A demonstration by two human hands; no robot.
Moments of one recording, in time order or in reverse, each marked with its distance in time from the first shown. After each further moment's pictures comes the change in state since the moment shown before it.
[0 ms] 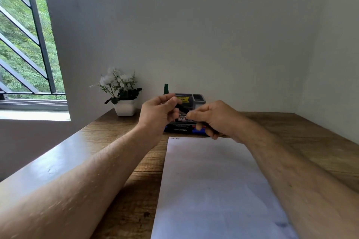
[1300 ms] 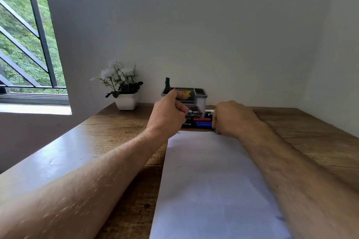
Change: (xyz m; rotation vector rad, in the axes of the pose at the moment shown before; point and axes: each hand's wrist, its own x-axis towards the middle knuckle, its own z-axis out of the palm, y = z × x) left_hand -0.005 -0.013 0.009 0.877 -0.026 0.304; right_hand 0.001 0.016 -0.004 -1.012 0.193 -0.007
